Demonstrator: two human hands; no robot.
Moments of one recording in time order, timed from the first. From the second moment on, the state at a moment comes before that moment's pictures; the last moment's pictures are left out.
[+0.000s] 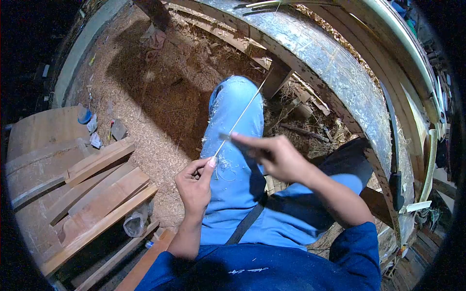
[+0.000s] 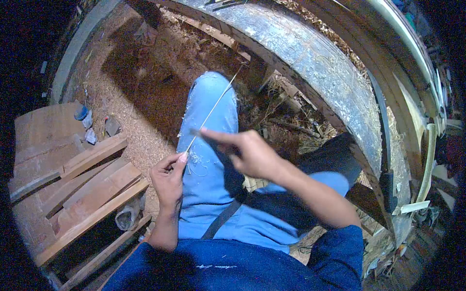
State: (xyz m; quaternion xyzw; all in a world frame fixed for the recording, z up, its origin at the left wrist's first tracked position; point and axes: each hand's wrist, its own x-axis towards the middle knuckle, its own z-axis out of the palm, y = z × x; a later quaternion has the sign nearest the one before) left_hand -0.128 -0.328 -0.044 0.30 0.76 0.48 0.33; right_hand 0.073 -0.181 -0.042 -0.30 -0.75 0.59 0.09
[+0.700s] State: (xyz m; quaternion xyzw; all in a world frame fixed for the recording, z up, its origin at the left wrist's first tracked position) left_hand -0.125 -0.328 -0.042 0.30 0.76 0.49 0.32; right_hand 0.079 -0.167 -0.051 -0.40 -0.69 0.56 0.23
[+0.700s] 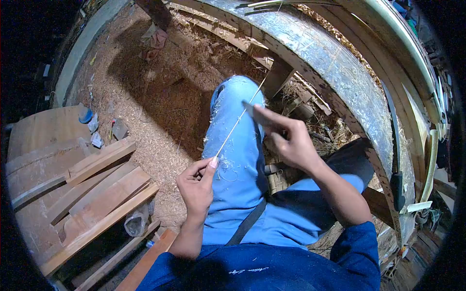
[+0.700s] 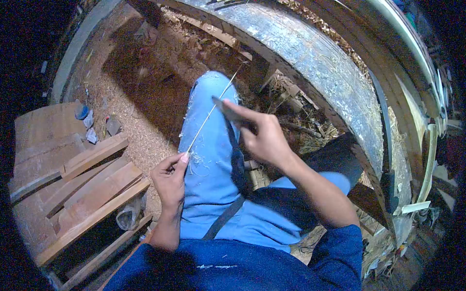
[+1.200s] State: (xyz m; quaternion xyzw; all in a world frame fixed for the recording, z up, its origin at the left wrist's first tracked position) left_hand -0.128 -0.327 -0.043 0.29 0.76 0.48 0.33; right_hand 0.070 -0.180 -0.049 -0.28 -0.76 0.55 0.19
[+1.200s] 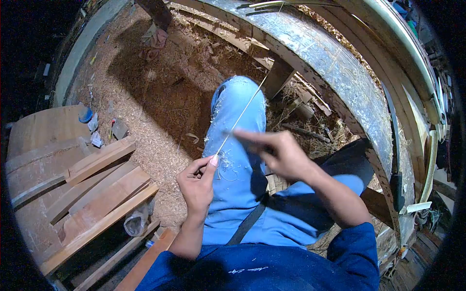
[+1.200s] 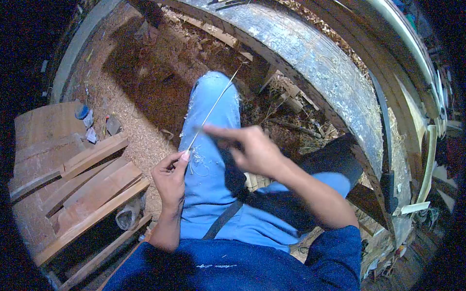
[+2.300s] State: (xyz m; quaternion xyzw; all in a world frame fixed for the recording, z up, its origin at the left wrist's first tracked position) left_hand -0.121 -0.329 -0.048 0.27 0.75 0.51 0.33; right_hand 0.074 -0.183 -0.047 -0.36 -0.78 0.50 0.15
